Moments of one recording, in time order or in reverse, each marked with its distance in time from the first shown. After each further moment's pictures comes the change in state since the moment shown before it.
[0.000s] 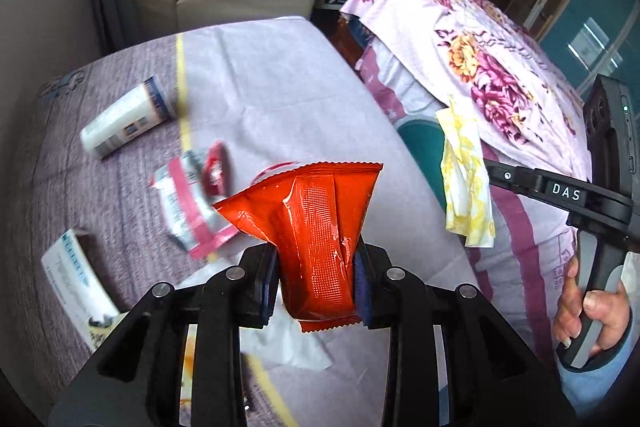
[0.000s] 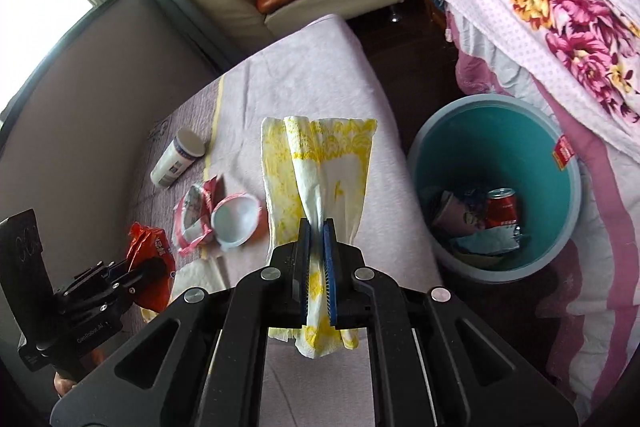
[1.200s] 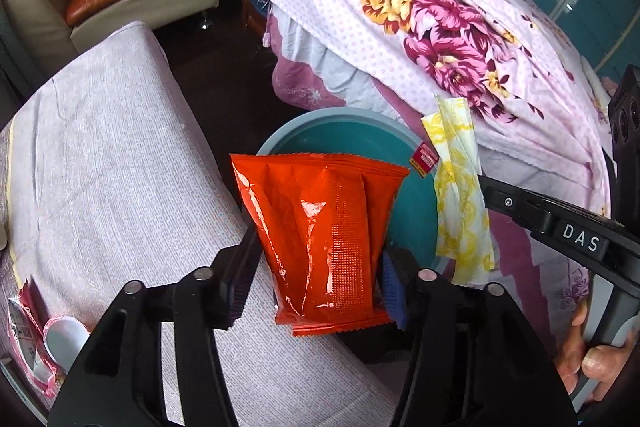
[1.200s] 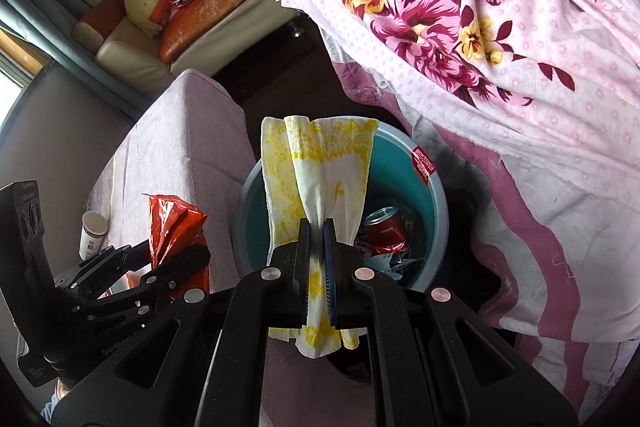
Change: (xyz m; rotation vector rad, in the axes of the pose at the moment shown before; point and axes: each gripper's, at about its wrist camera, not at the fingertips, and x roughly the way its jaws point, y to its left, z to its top) left arm 0.149 -0.161 0.073 0.212 0.124 -0.049; right arm -0.011 -0.168 0.037 0.208 -0.045 -0.137
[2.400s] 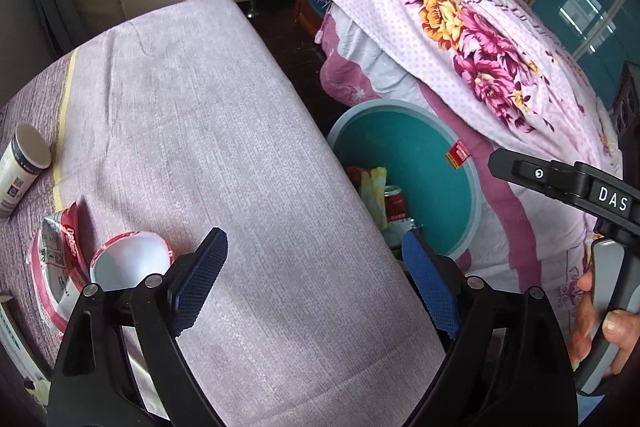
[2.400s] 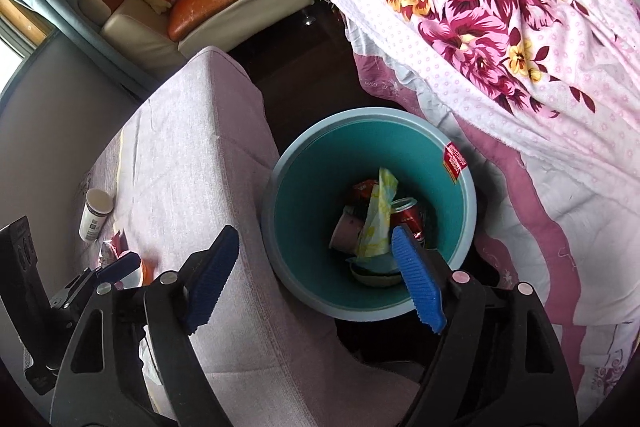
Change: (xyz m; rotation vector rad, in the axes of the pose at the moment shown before) left arm -0.050 0.068 -0.053 -0.159 -0.023 0.026; right arm -0.005 0.059 -0.012 -0.080 0.042 -0.042
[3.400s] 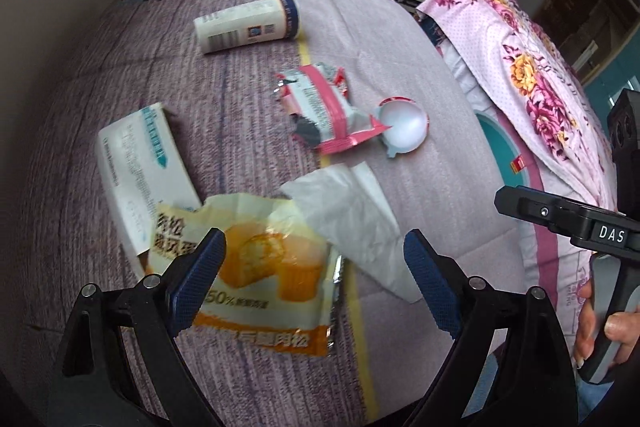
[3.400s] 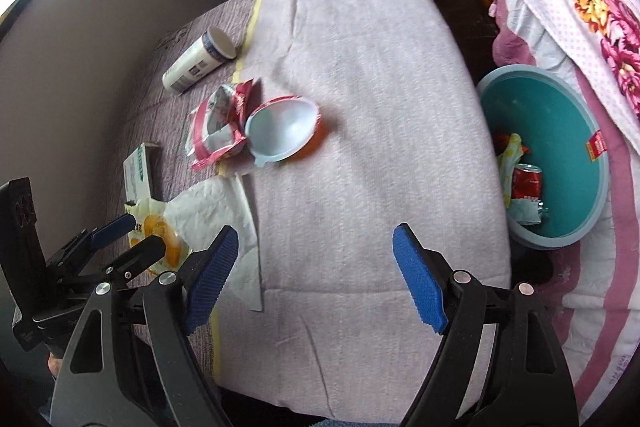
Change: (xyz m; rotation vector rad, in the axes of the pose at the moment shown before) left arm -0.115 0.169 -0.154 -0.318 -0.078 0.103; right arm 0.021 0.183 -0.115 -0.362 0.206 0.129
